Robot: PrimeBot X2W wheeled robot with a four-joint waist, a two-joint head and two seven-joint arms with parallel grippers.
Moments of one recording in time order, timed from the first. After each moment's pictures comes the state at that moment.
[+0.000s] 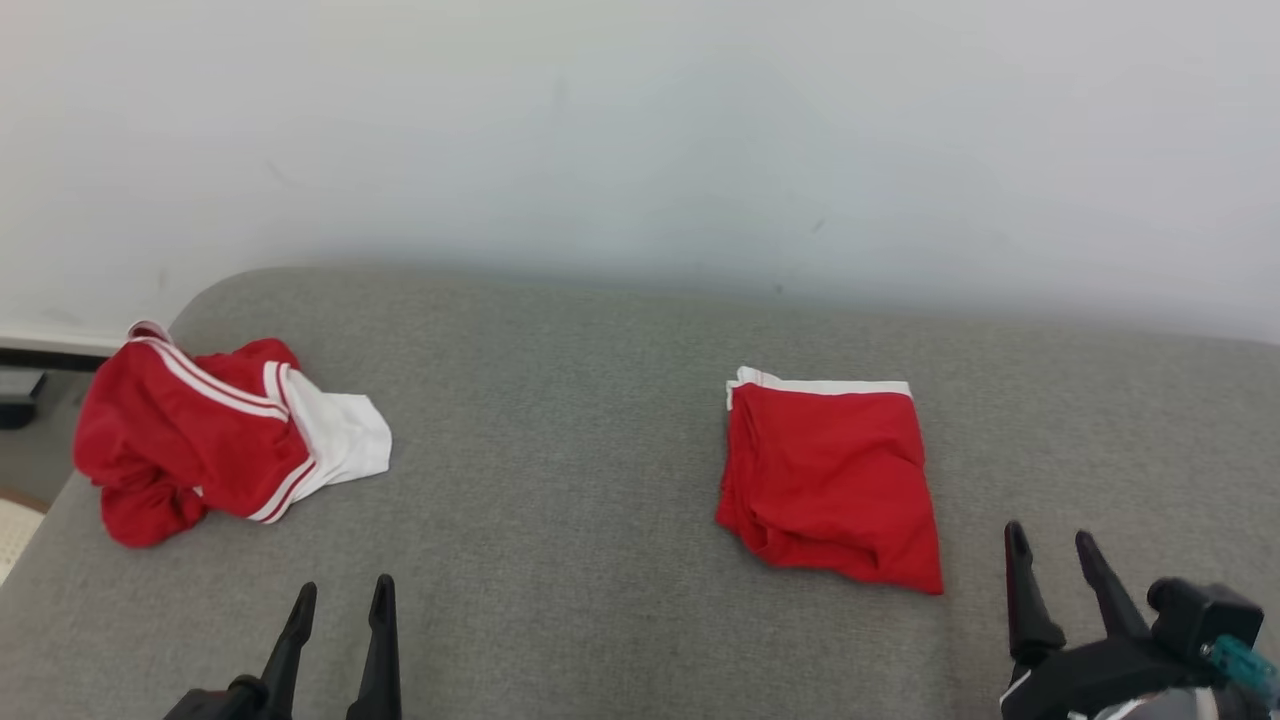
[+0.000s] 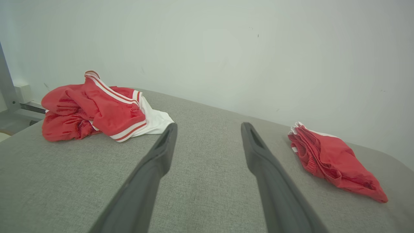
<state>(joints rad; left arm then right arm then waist) 0.00 0.20 -0.20 0.16 -0.49 -0.01 -0.26 -0.06 -0.05 -0.14 0.21 0.25 0.13 -0.02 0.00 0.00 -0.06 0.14</state>
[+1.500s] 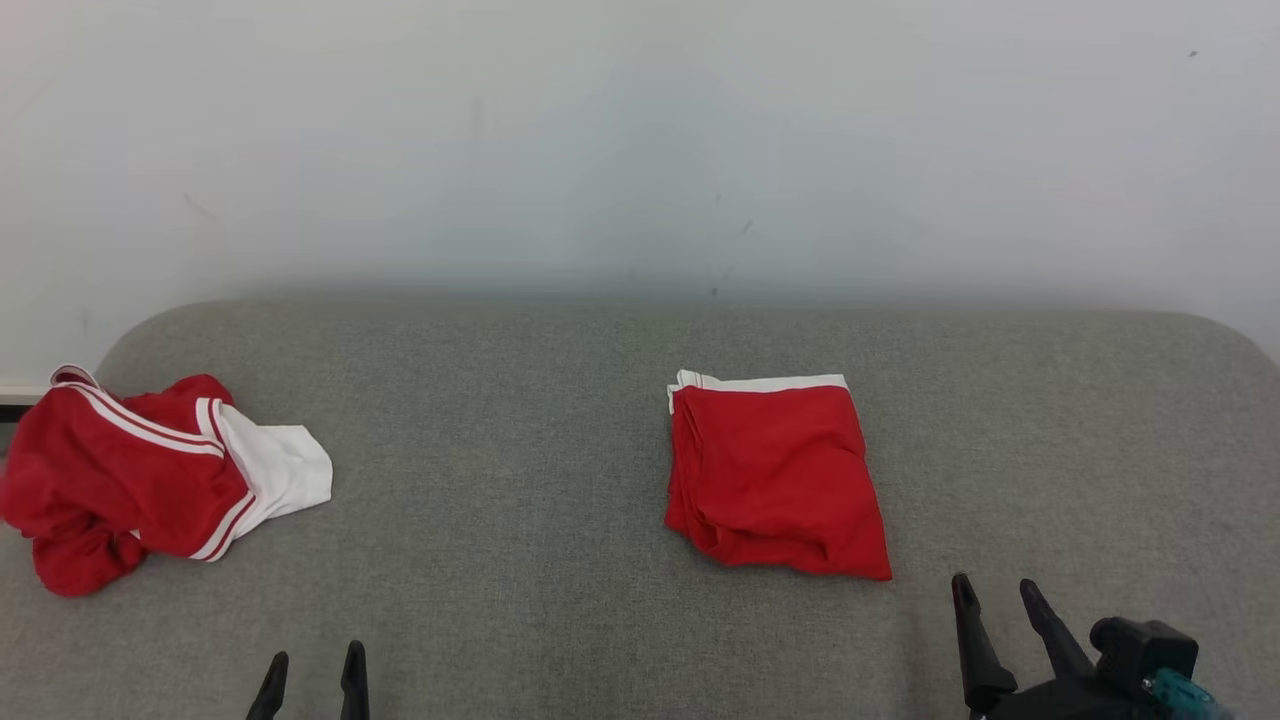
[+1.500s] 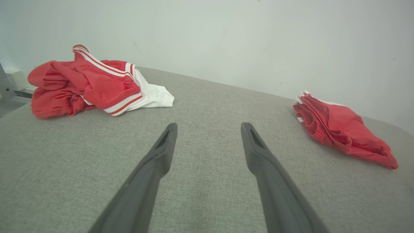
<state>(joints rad) 0.07 0.16 -0.09 0.25 -0.40 -0.07 -0.26 -0.01 -0.05 -0.05 0.28 0.27 0.13 -0.07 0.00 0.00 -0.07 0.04</state>
